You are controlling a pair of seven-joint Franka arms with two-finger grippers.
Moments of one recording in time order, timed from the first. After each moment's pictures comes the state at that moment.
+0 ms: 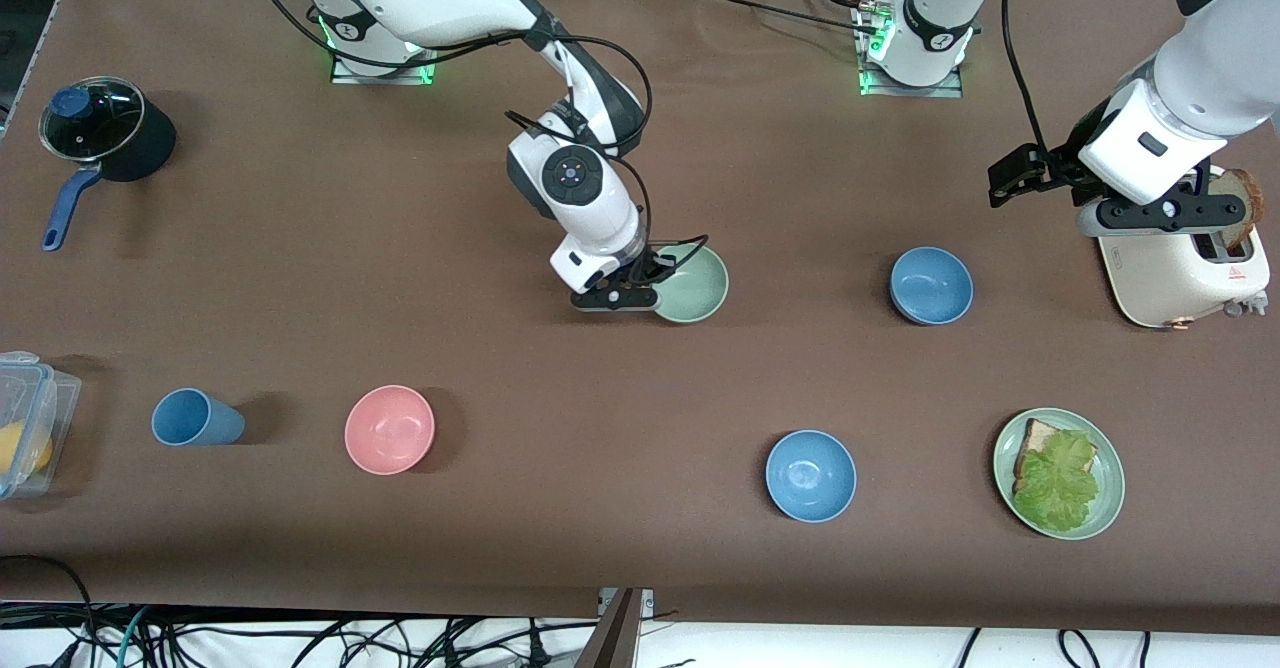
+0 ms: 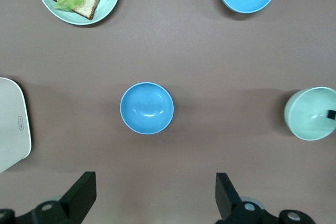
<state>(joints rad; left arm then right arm) 0.02 0.02 -0.17 -1.64 -0.04 1.56 -0.21 0.66 0.73 0.15 -1.58 0.07 2.48 0.76</state>
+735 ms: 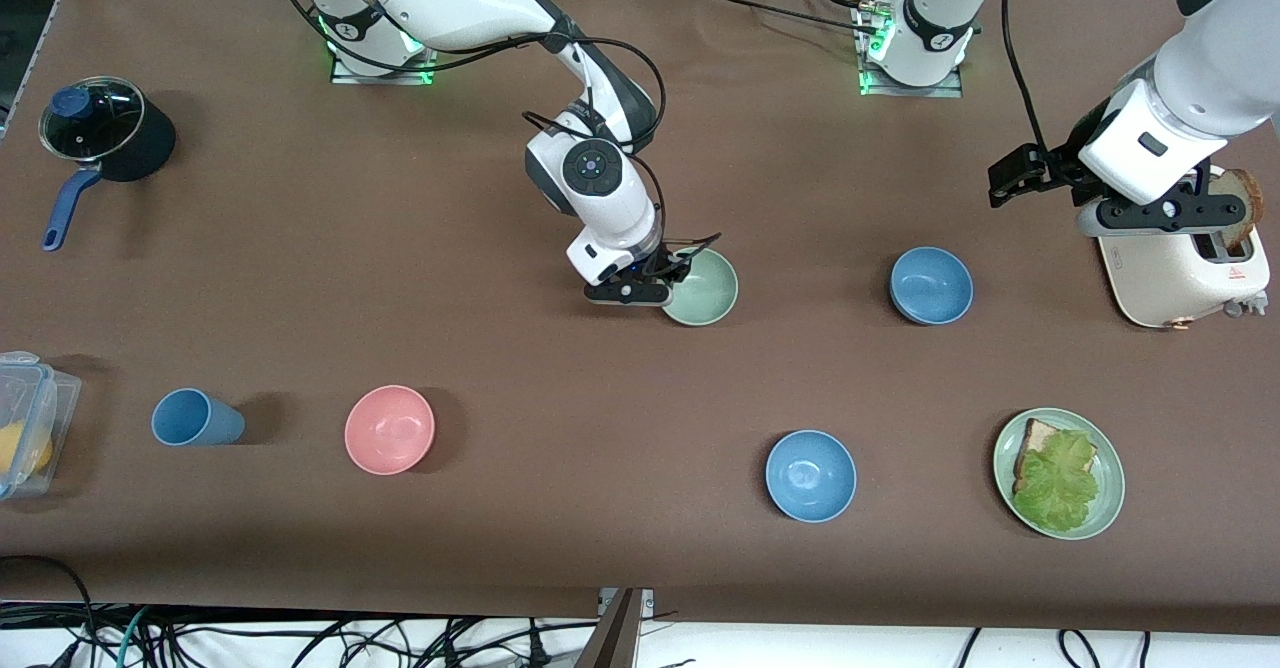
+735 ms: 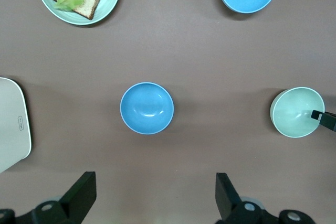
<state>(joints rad) 0.02 0.02 -0.17 -1.64 -0.04 1.56 -0.21 0.70 0.75 0.12 -1.56 0.06 2.50 0.85</state>
